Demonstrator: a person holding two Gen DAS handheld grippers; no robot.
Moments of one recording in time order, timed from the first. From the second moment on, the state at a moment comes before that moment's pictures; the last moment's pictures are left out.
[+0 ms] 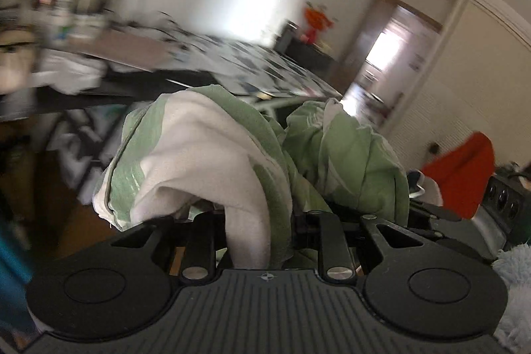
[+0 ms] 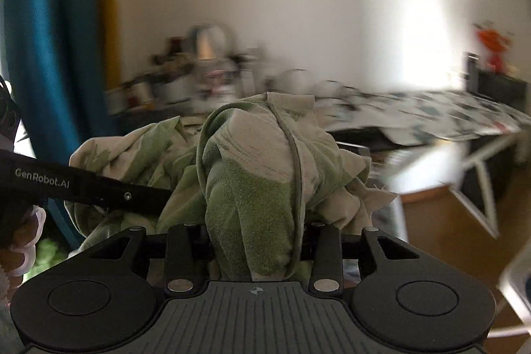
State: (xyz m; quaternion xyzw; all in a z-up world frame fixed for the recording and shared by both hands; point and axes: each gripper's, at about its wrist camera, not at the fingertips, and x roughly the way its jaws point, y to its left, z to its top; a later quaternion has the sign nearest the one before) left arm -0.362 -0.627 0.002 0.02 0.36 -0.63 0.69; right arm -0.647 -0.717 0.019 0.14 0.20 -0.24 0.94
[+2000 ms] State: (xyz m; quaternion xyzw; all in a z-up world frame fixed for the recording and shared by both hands) left arm -0.220 -1.464 0.008 -0.04 0.33 -0.59 0.74; right arm -0.376 -1.627 0.025 0.13 0.27 -0.21 0.93
